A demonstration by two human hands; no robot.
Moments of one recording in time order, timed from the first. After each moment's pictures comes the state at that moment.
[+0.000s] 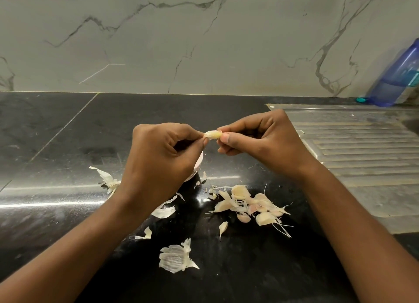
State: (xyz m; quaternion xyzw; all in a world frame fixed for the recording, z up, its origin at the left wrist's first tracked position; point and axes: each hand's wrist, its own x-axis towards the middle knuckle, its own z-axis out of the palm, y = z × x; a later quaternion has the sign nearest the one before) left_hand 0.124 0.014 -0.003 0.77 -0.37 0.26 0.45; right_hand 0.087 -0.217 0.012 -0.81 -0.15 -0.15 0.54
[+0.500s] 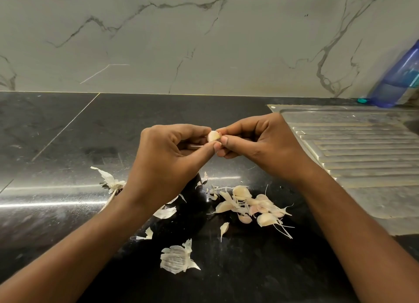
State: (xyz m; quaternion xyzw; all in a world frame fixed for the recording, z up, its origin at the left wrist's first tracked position) left_hand 0.122 0.007 -0.005 0.75 -0.35 0.17 0.54; right_hand 0.089 -0.214 0.009 -0.82 -0.16 -0.14 0.53
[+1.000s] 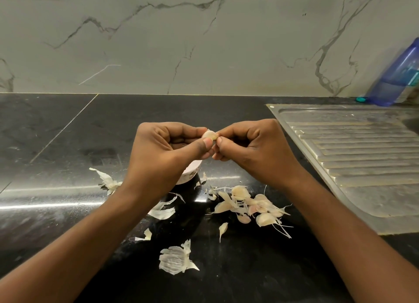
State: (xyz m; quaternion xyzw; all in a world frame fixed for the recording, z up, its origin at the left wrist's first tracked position) left_hand 0.120 0.006 0.000 0.67 -0.27 0.02 0.70; right_hand 0.088 -0.202 0.001 -0.86 -0.18 -0.24 0.42
